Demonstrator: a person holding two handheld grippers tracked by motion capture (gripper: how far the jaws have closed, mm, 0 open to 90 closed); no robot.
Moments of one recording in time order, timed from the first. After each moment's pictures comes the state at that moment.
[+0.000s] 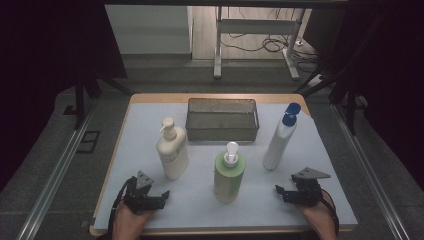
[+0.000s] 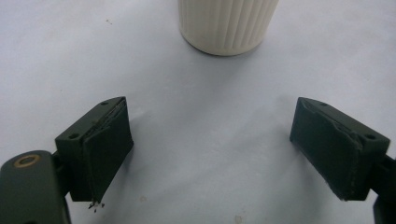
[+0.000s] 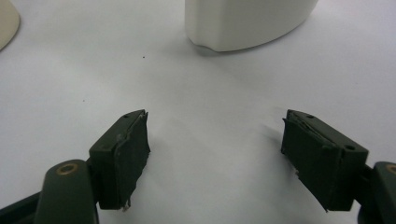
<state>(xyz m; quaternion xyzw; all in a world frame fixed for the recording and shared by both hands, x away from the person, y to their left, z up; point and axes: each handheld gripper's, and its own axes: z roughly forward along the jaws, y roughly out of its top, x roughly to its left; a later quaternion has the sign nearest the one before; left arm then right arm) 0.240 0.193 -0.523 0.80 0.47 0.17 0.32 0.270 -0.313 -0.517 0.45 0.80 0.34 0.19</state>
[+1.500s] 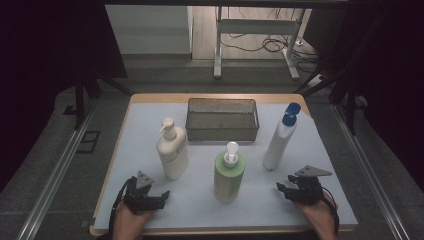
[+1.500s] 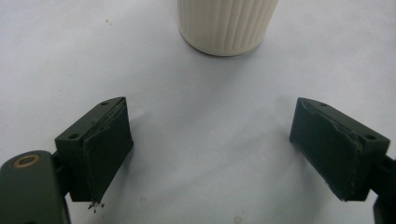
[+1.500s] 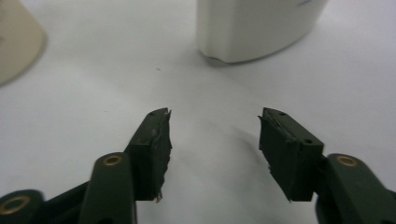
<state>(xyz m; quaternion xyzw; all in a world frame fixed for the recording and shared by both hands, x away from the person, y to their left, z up) 0.240 0.193 -0.523 0.80 0.47 0.17 0.32 0.270 -0.310 -0.505 0.46 0.80 0.35 0.17</state>
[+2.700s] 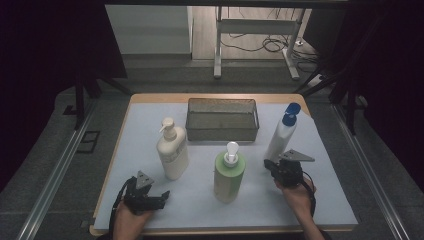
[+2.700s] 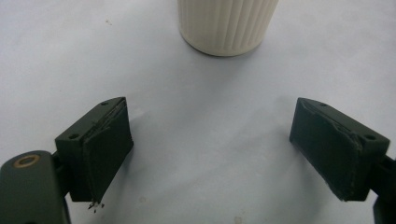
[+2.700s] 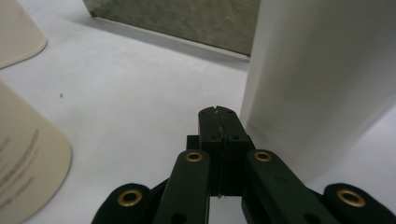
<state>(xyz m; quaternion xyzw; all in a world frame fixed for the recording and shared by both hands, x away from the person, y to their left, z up) 0.240 0.193 -0.524 0.80 0.47 0.17 0.32 0.307 -0.255 -0.488 0.46 0.76 0.41 0.20</state>
